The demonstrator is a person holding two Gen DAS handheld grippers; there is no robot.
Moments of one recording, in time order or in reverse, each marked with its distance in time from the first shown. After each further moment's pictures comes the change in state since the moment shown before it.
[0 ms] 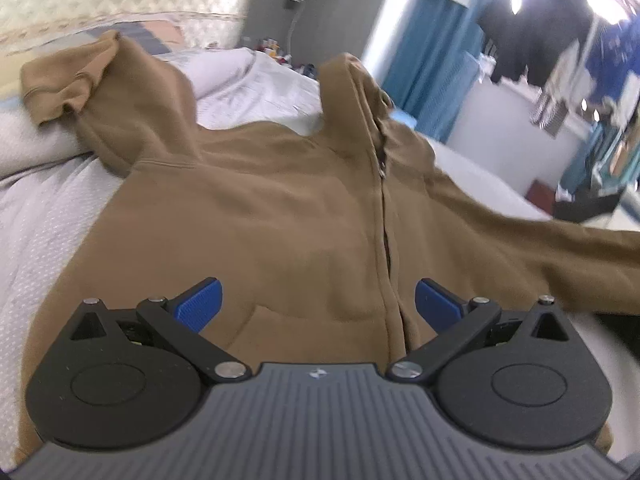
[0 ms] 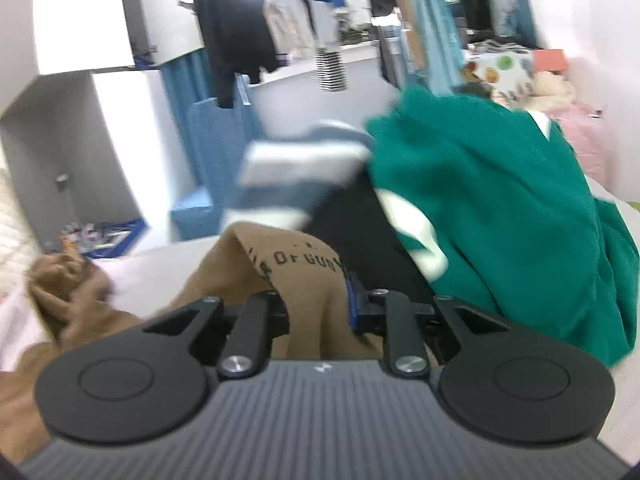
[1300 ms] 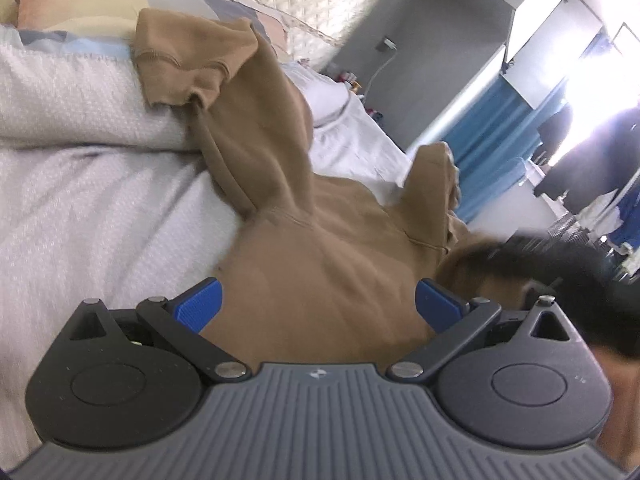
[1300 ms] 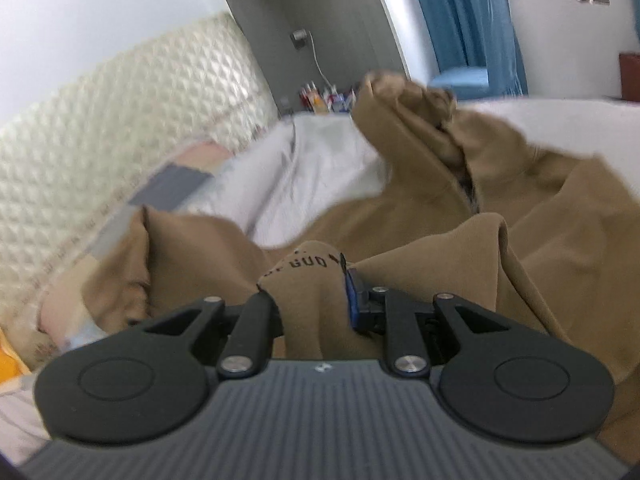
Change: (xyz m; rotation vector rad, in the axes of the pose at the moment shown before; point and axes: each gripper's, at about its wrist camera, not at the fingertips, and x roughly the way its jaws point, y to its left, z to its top) left arm -0.014 0.150 0.047 -0.354 -0.085 -0.003; right arm 0.017 0.510 -0.222 -0.151 0.311 0.498
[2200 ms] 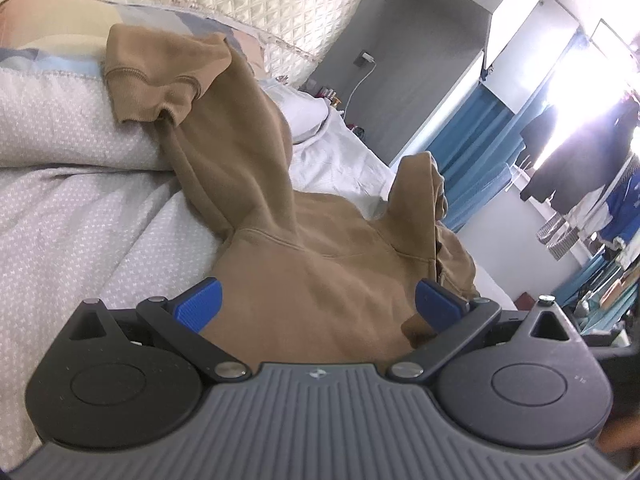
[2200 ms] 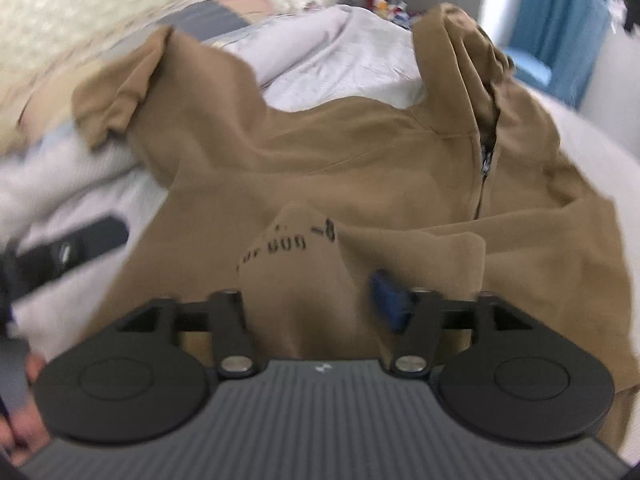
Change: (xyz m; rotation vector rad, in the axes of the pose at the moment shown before) left arm 0.014 -0.013 -0.009 0.053 -0.057 -0.047; right arm -0.012 0.012 -0.023 -0.500 0.319 -0.024
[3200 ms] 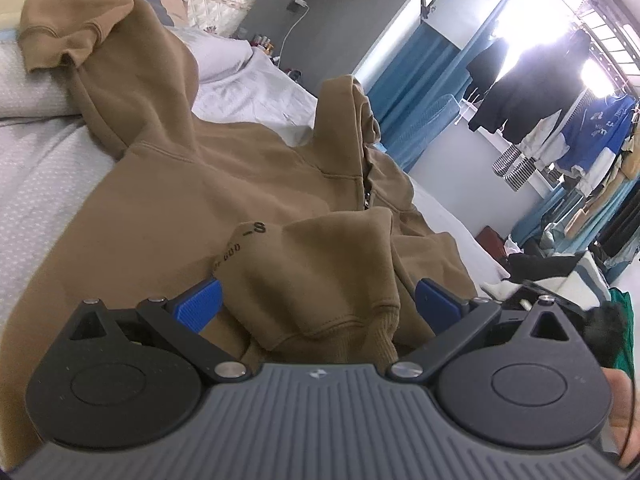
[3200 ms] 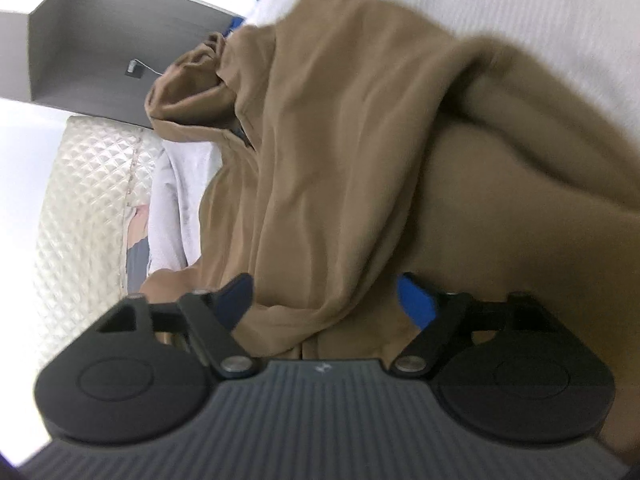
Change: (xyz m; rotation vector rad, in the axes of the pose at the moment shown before) left arm 0.010 -0.061 -0.055 0.107 0.153 -0.138; right arm 0.004 -0.204 -0.140 1.237 -0.048 0.296
